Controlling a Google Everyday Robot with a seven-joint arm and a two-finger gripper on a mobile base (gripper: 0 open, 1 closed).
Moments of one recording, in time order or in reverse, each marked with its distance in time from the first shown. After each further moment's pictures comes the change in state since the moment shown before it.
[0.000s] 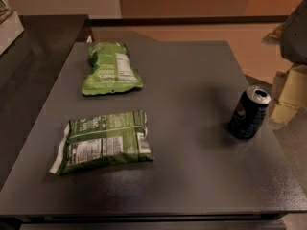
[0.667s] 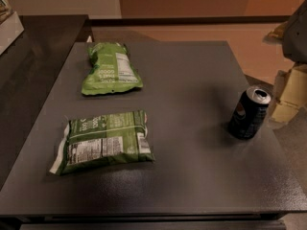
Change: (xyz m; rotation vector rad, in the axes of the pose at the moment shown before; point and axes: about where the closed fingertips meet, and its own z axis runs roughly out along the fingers) arm 0.001 -0.002 -0.001 0.005 -0.016 0.001
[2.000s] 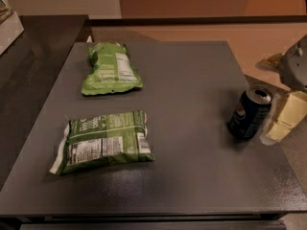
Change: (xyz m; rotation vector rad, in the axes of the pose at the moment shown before) arm 0.022 0.007 0.056 -0.095 -0.169 0.011
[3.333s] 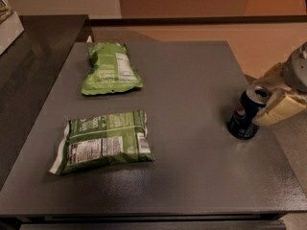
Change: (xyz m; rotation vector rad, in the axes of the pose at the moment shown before) arm 0.015 -0.010 0.007 -0.006 -0.029 0.018
